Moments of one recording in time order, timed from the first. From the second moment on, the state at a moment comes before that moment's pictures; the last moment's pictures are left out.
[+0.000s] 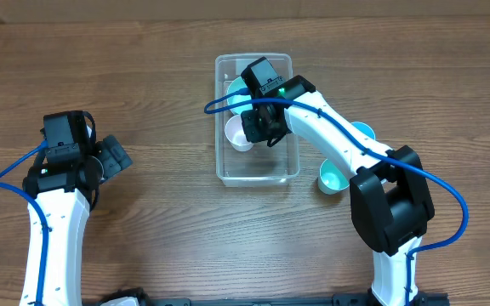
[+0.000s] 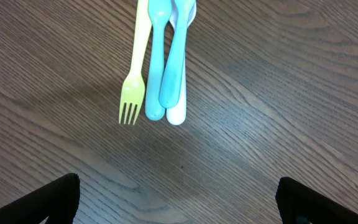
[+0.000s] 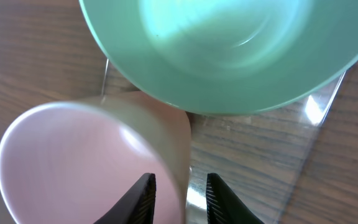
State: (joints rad) left arm 0.20 1.28 0.98 -0.81 -0.16 -0.41; right arm 0.54 2.09 1.68 -0.89 -0.10 0.31
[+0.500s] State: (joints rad) left arm 0.20 1.28 0.98 -0.81 -0.16 -0.41; right arm 0.51 1.96 1.84 -1.04 -0.13 0.31
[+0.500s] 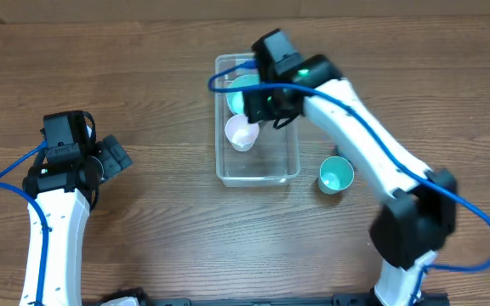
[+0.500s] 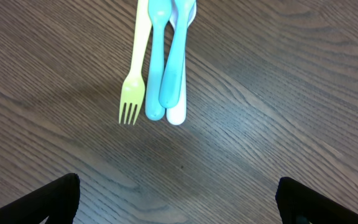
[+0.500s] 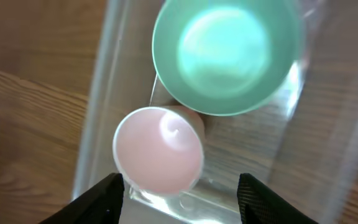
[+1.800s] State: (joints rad) left arm 0.20 1.28 0.98 -0.81 -0.16 -0.41; right arm -0.10 1.73 1.29 -0.84 -0.16 0.33
